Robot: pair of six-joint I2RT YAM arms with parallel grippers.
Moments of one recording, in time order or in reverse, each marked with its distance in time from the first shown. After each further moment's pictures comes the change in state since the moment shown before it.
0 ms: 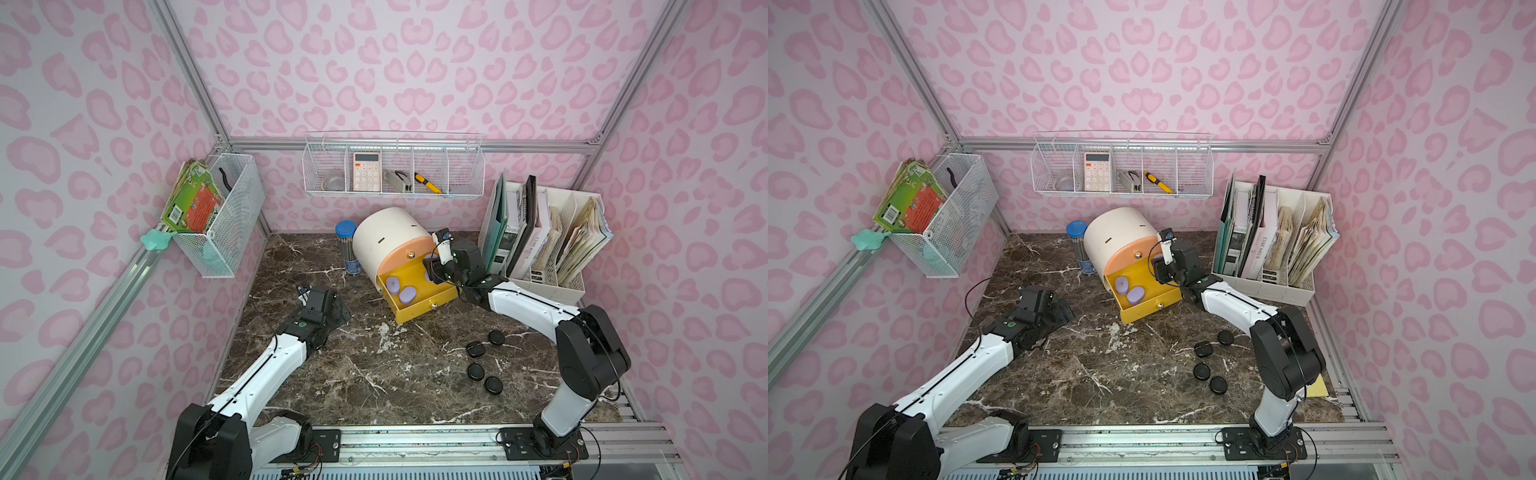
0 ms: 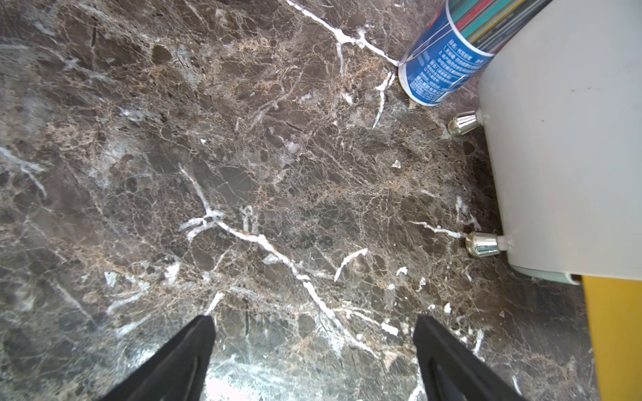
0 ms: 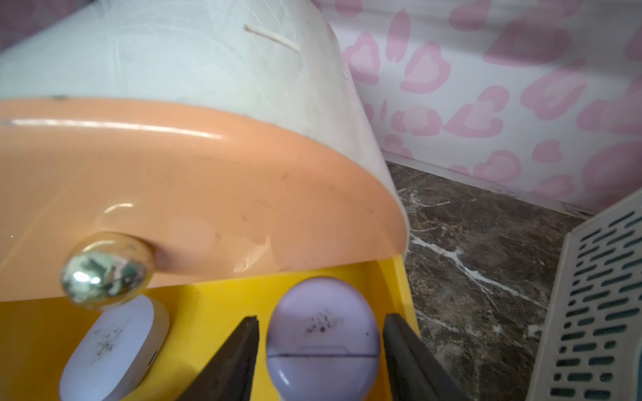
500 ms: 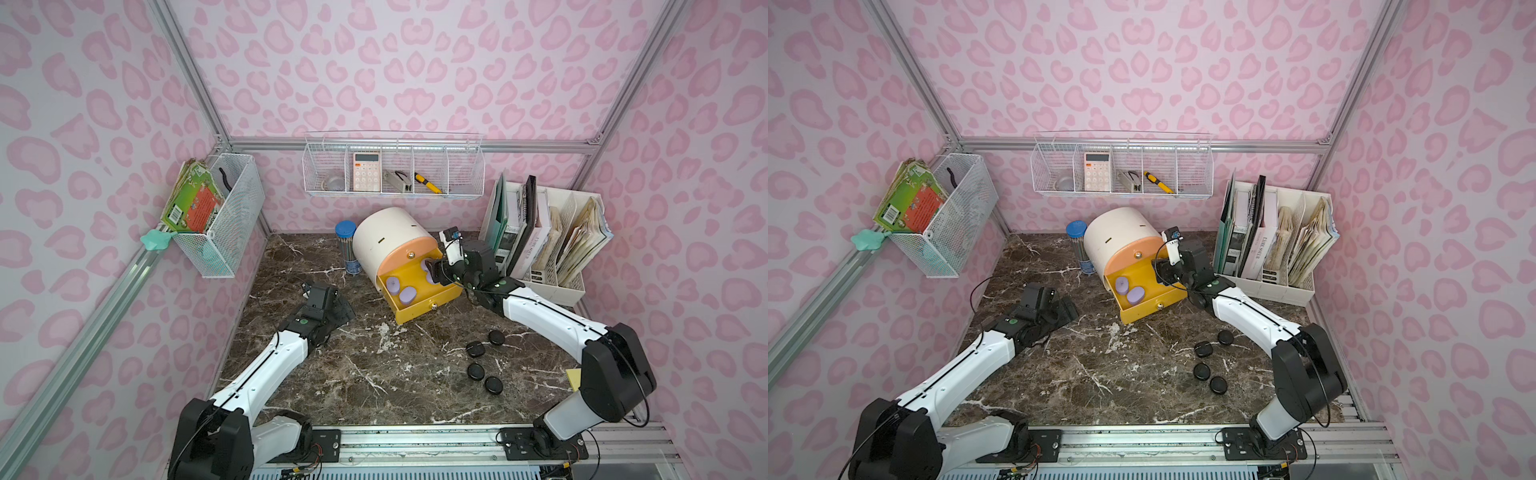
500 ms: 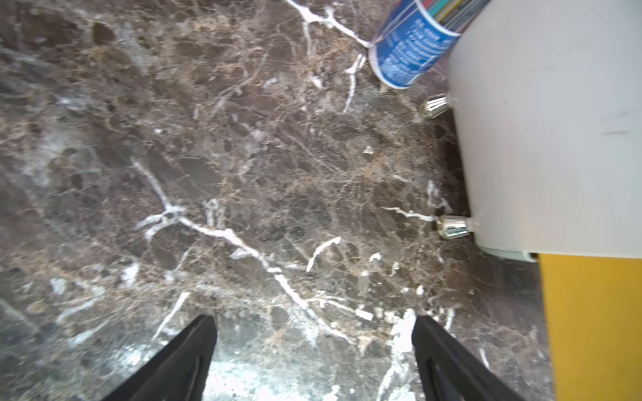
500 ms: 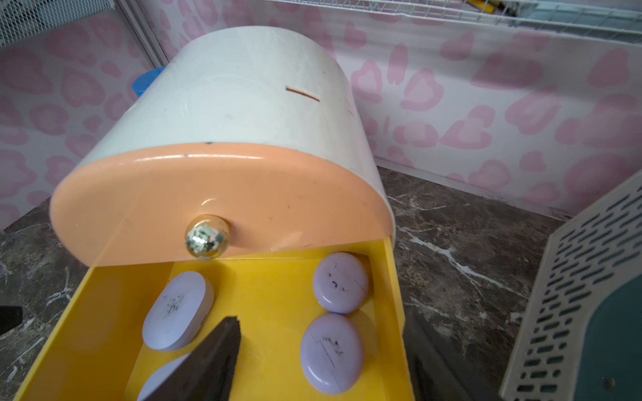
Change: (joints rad) left arm -0.008 0.035 0.048 0.014 0.108 0.014; right arm 0.000 -0.181 -0.084 -0.061 -0.038 0.009
